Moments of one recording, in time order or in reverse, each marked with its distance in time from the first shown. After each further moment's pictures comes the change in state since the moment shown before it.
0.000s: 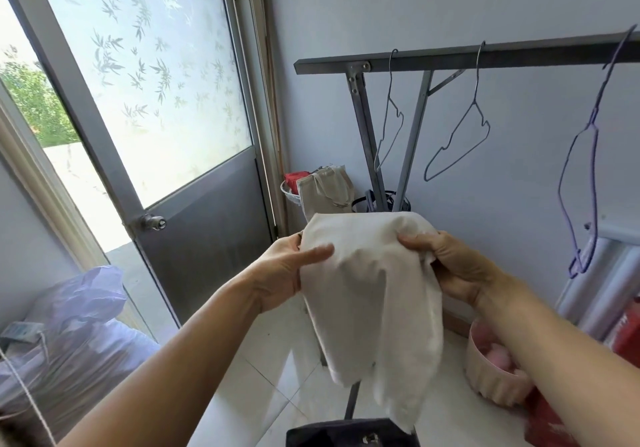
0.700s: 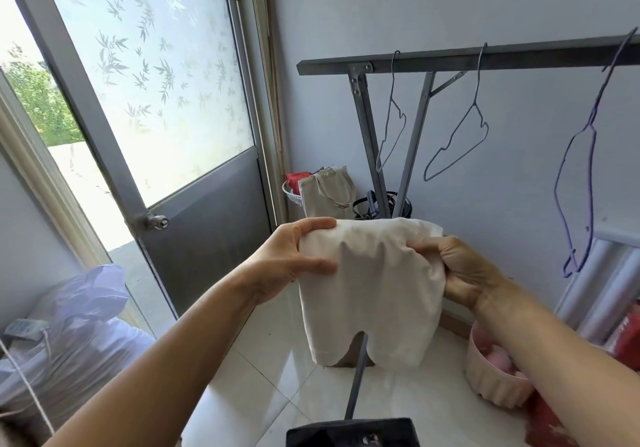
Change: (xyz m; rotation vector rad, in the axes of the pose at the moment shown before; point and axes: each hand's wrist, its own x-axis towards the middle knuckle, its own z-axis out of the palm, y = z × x) left_hand -0.003 0.009 -0.005 0.490 0.036 0.214; right_hand -0.006 0.004 0.006 0.156 0.078 0.010
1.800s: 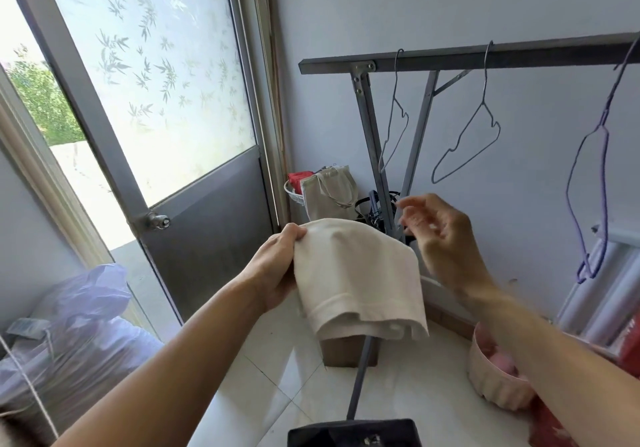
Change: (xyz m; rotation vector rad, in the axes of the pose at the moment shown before) left_hand 0.000 0.007 0.012 -0.410 0.295 -0.299; right_hand 0.001 0.001 0.015 -0.878 0.224 -0.824
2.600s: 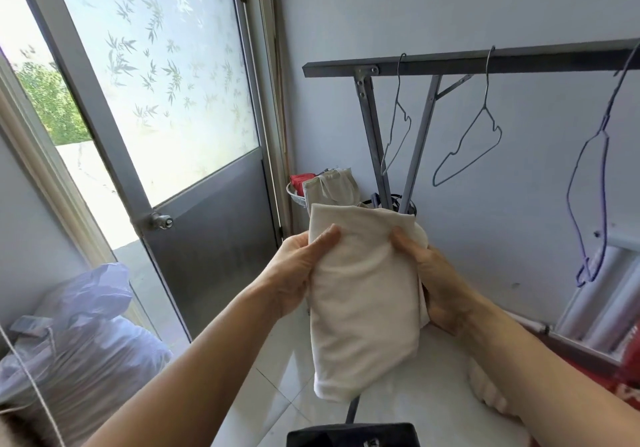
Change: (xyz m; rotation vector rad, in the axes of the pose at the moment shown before) left_hand 0.009 -0.019 0.006 -0.035 -0.258 0.143; right_hand -0.018 -0.005 0.019 0.722 -0.213 0.614
